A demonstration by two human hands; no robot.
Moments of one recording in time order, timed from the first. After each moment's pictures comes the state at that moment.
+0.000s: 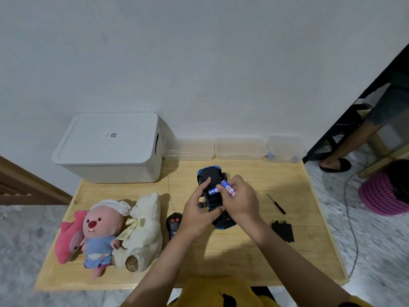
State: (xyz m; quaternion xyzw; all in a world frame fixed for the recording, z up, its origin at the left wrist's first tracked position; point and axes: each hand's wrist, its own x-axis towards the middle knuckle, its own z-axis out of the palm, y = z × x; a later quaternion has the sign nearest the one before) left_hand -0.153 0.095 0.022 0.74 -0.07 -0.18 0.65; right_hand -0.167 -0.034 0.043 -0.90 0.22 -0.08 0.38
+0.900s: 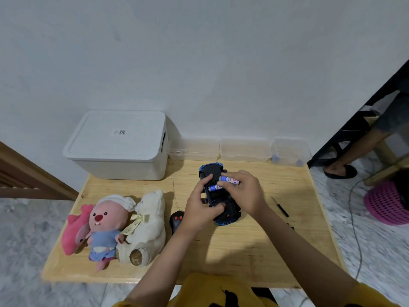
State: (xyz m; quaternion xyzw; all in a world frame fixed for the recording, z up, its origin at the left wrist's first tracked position) left_hand -0.152 0.098 0.035 0.75 -0.05 -0.17 0.64; right_hand -0.150 -0.051 0.050 -0.87 0.14 -0.06 0.47
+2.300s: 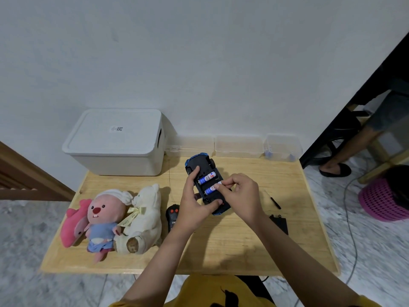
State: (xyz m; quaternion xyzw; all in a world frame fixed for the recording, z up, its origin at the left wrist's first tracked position) left_hand -0.175 0.099 0.039 0.74 -0.07 -0.12 0.66; right_hand -0.191 -0.038 0.064 -0.85 0.17 -0.12 0.49
